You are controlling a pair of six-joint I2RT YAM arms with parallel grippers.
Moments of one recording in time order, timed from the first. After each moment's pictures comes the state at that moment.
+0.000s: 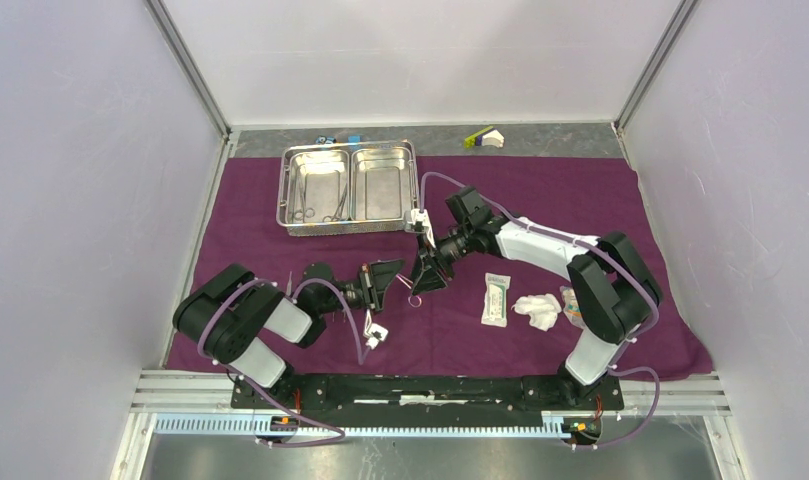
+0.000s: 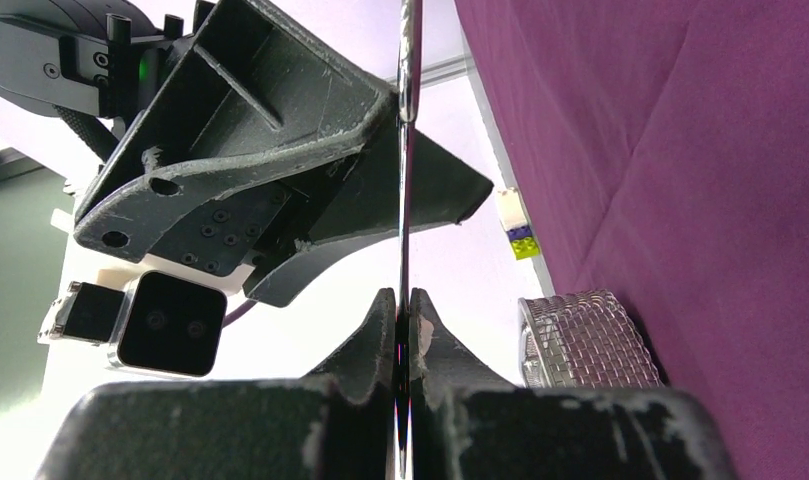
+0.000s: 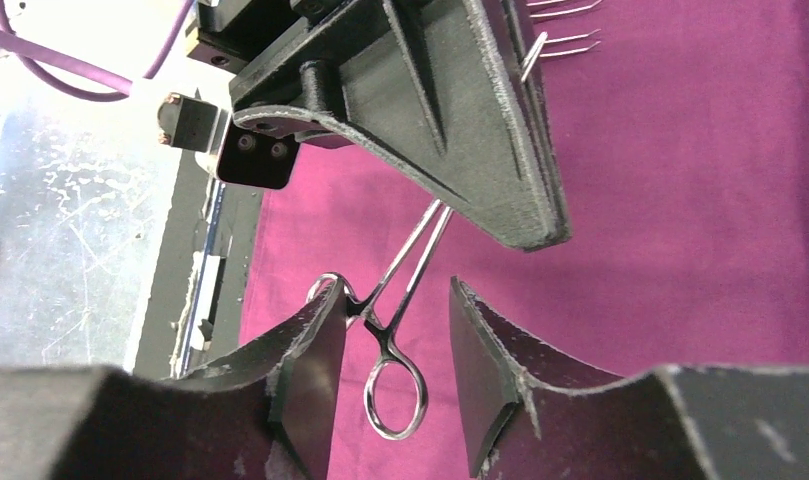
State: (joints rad) left arm -0.57 1.57 0.15 1.28 0.74 1.95; right arm 0.63 1.71 1.05 -0.28 -1.06 -0.44
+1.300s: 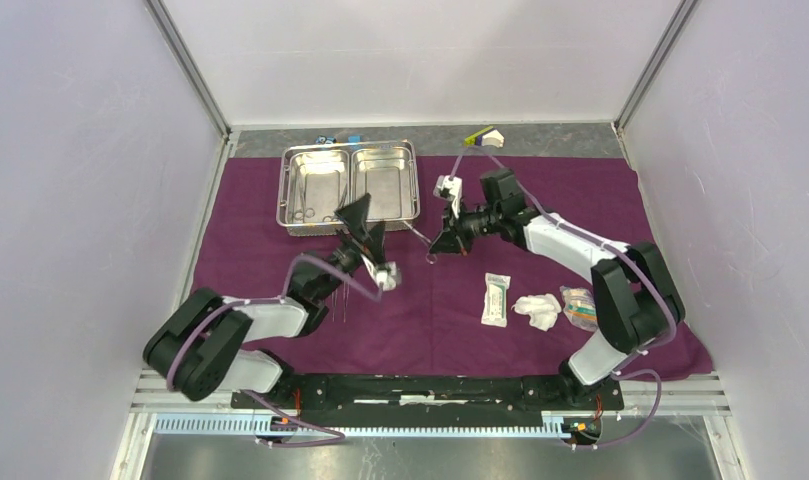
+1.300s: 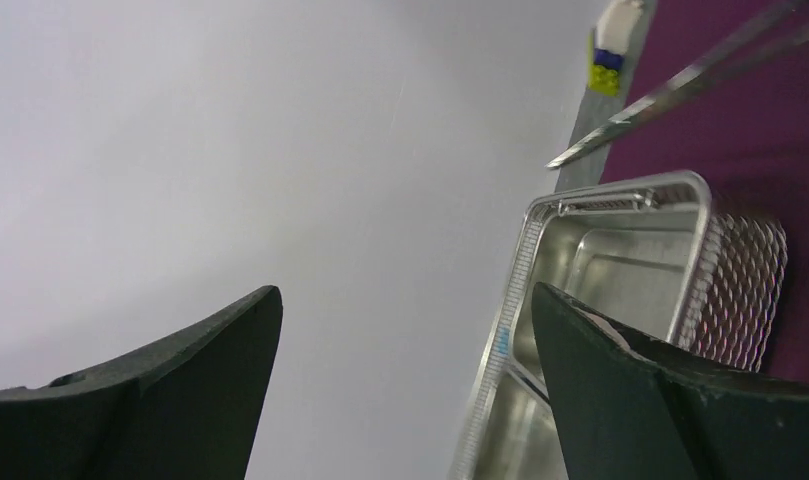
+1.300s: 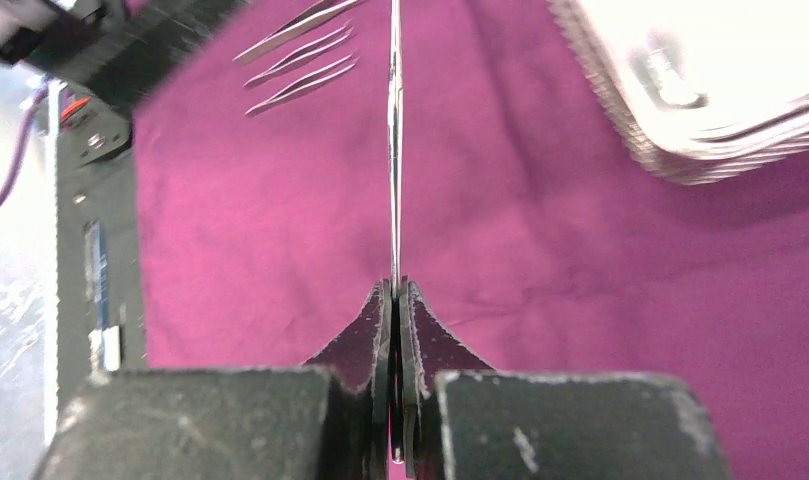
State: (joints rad) left arm -0.58 1.40 0.25 1.29 0.28 1.42; right arm 0.47 1.64 1.01 -0.14 -0.93 -0.26
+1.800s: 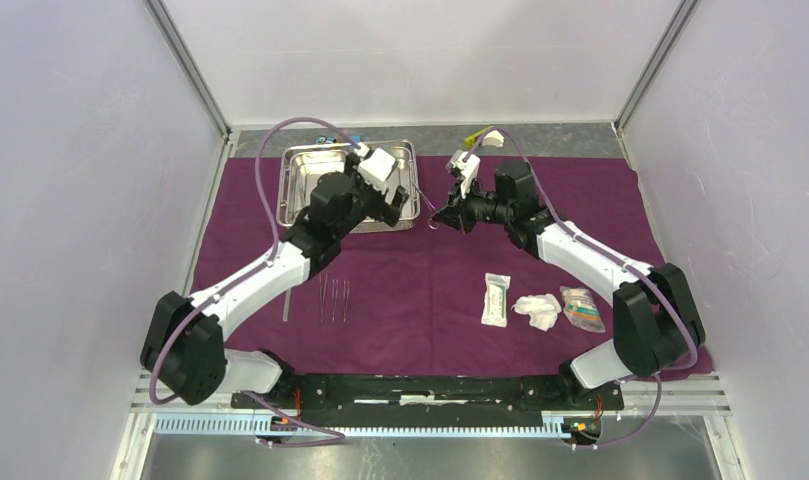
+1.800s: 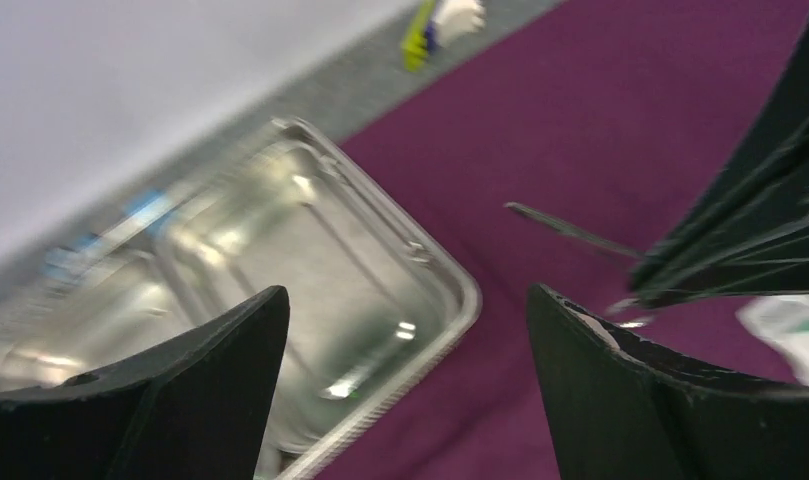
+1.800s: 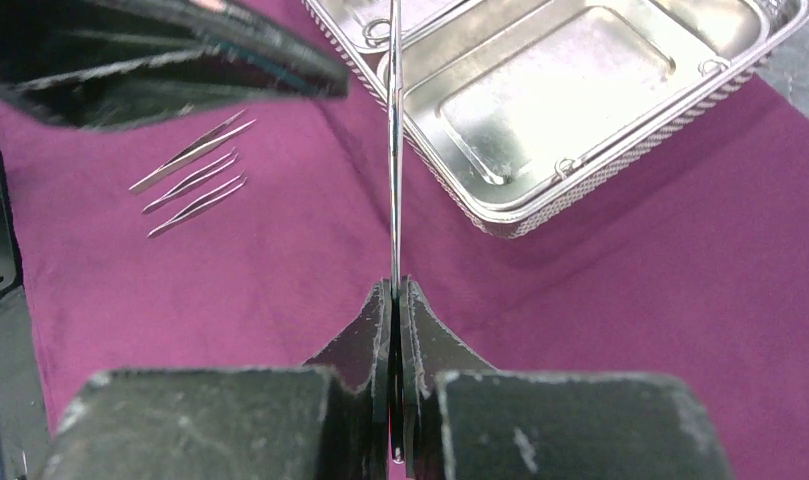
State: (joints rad) left arm -0.58 1.31 0.87 0.31 -0.01 0.24; right arm 0.46 1.48 0.98 0.09 -0.63 -0.11
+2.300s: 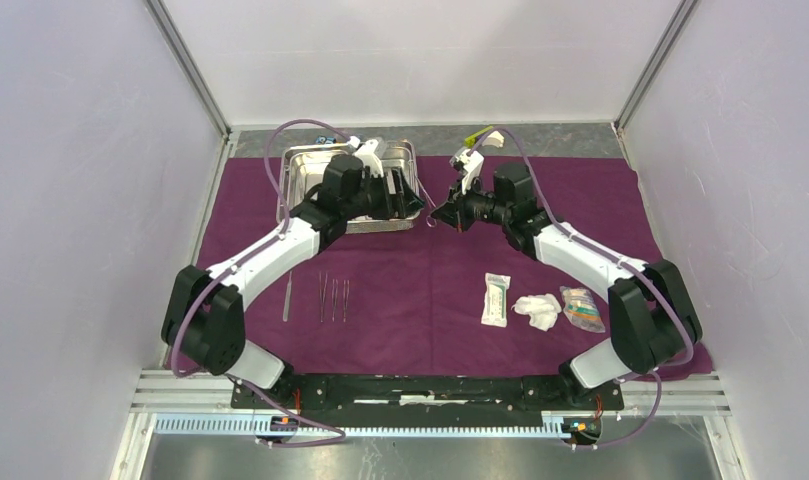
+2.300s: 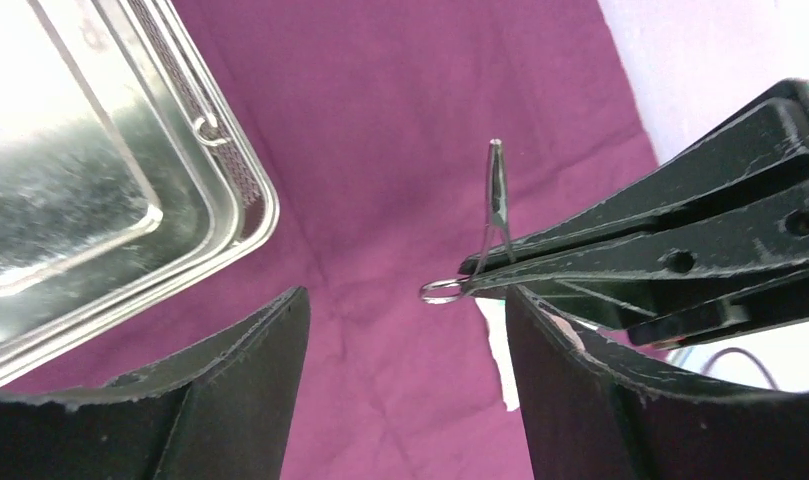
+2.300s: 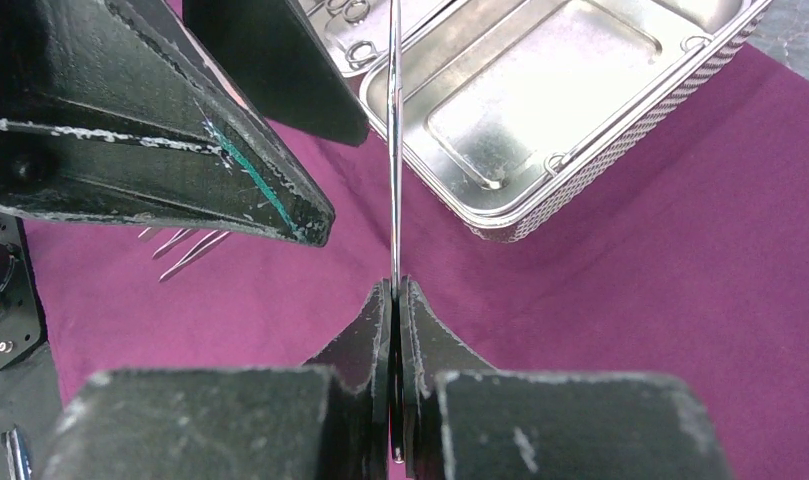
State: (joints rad) left arm -0.52 1.48 1.07 -0.02 0.28 -0.47; right arm 0.46 1.50 0.95 0.18 -0.56 0.04
